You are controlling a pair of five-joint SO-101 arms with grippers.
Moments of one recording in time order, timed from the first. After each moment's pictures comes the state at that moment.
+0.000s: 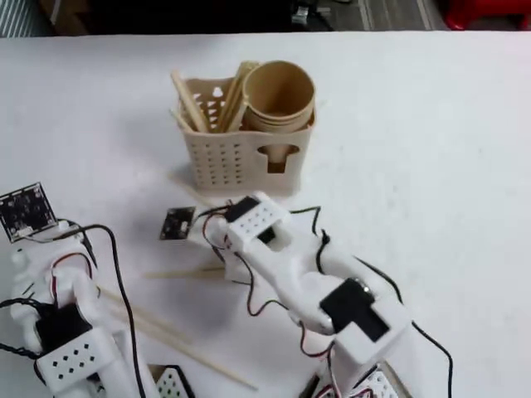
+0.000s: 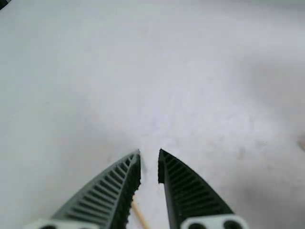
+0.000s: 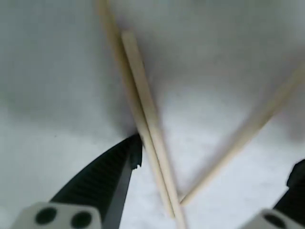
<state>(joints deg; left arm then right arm) -36.4 -81.8 80.4 46.7 -5.8 -43.2 11.6 26.0 63.6 42.2</state>
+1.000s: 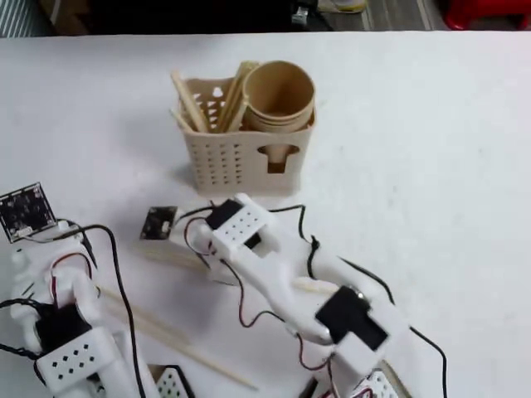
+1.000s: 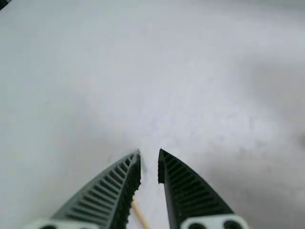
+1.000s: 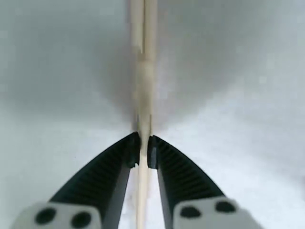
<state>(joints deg) -36.4 -81.8 80.4 46.7 -5.8 -48.4 6.7 23.5 64.4 36.9</state>
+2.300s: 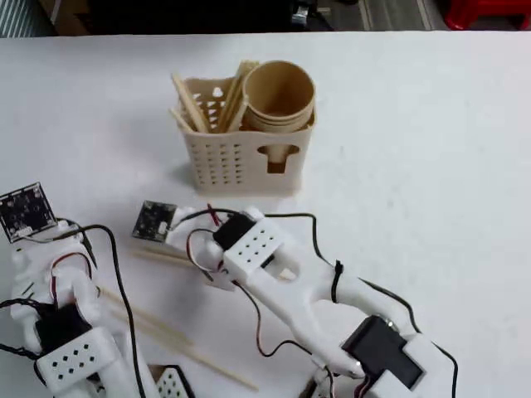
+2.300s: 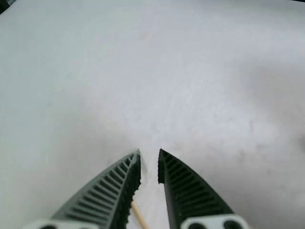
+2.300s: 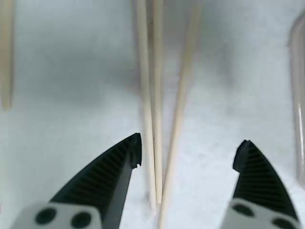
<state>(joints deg) -36.4 -81.8 80.4 46.2 -5.8 -50.9 -5.3 31.0 60.6 30.6</state>
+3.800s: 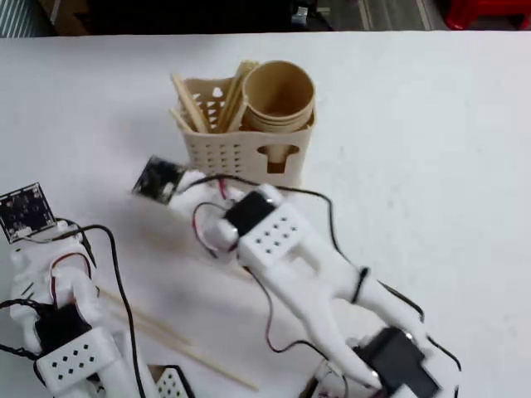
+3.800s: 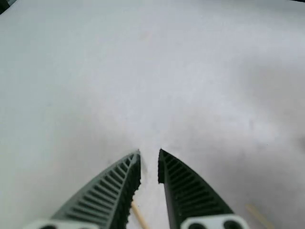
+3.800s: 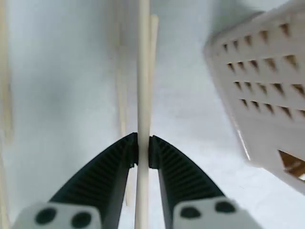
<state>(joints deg) -36.4 -81.8 80.4 46.1 -5.8 -46.4 -14.0 21.4 67.0 25.1</state>
